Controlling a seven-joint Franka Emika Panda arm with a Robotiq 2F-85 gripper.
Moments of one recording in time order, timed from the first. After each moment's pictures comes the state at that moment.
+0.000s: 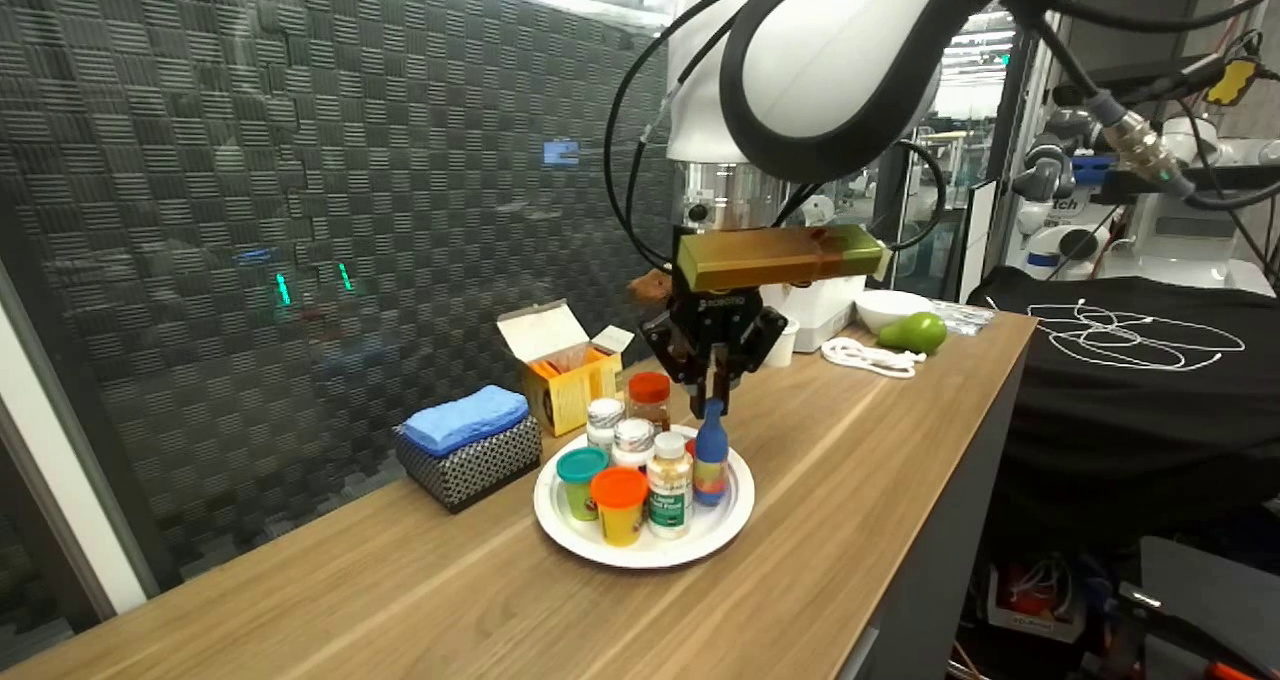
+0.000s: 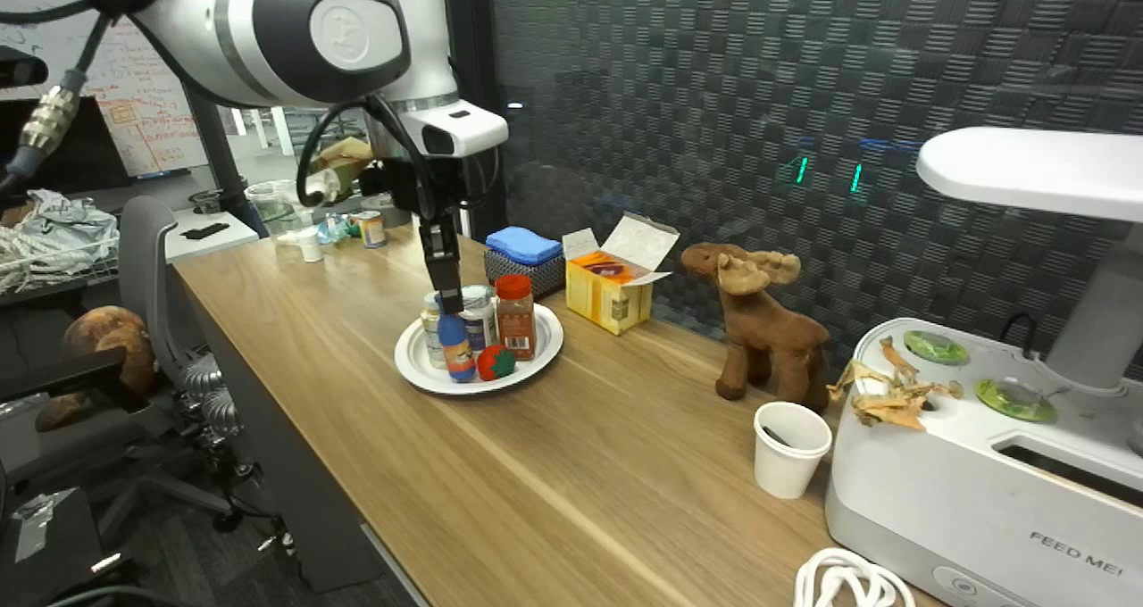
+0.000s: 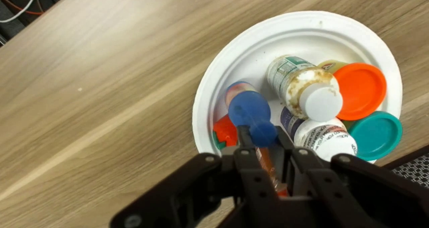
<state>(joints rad) 0.10 0.14 0.05 -2.23 -0.09 2.43 0.76</state>
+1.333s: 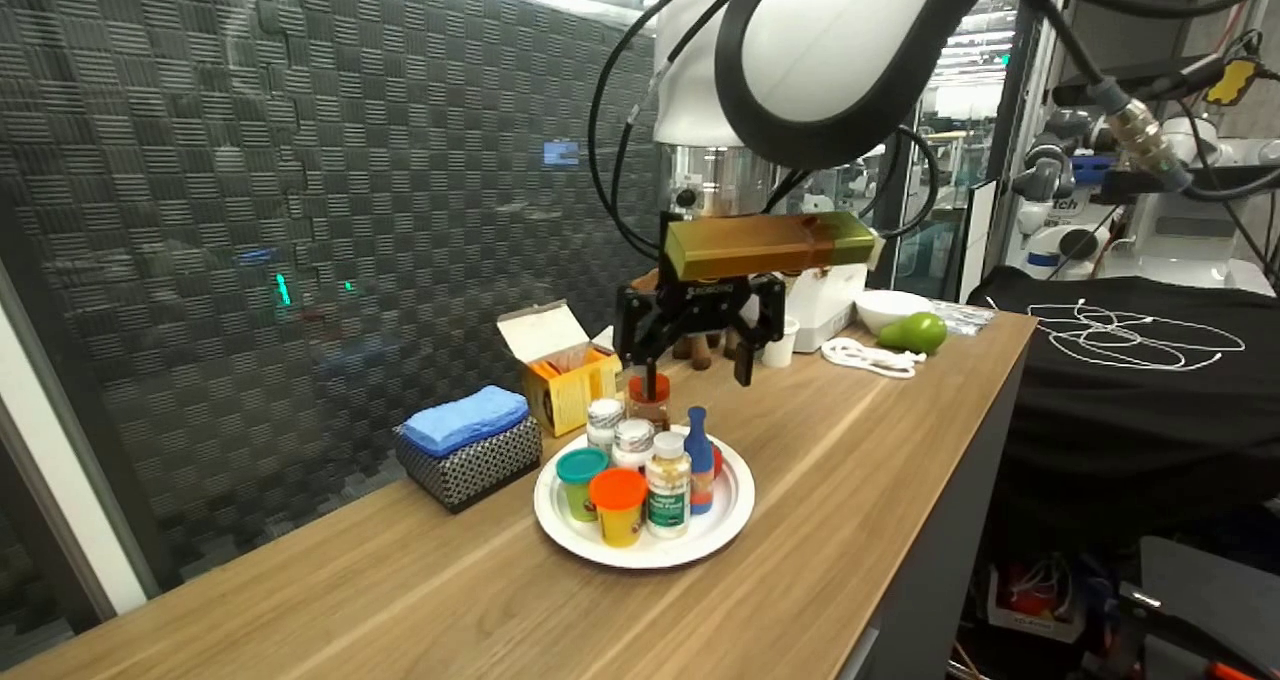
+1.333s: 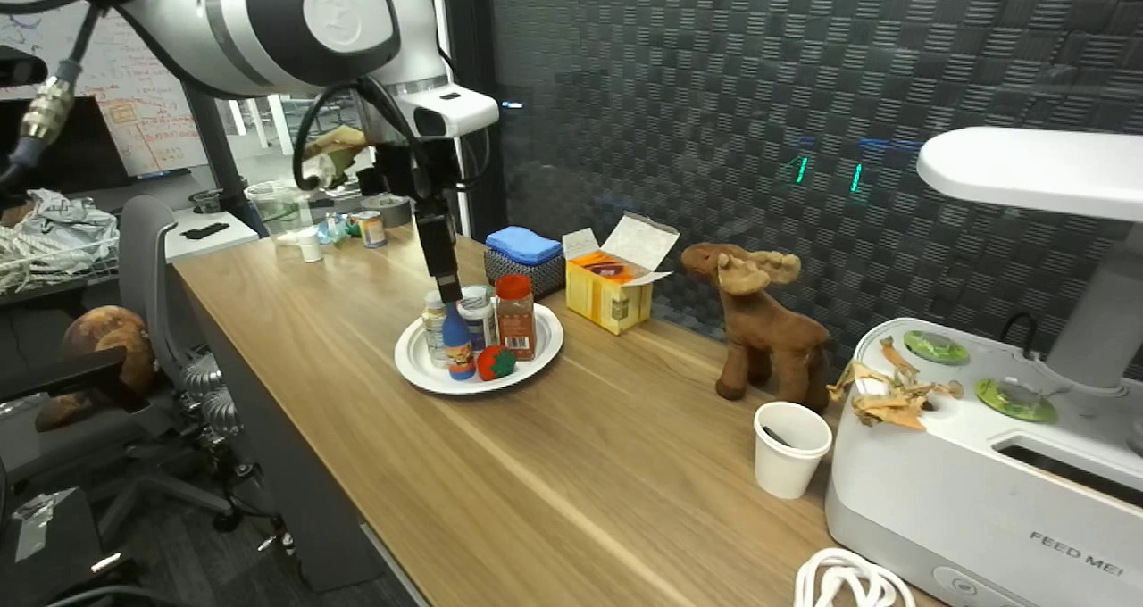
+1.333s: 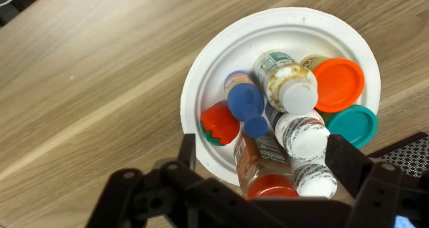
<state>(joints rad) 0.13 0.11 0.05 -2.22 -0.13 2.43 0.79</state>
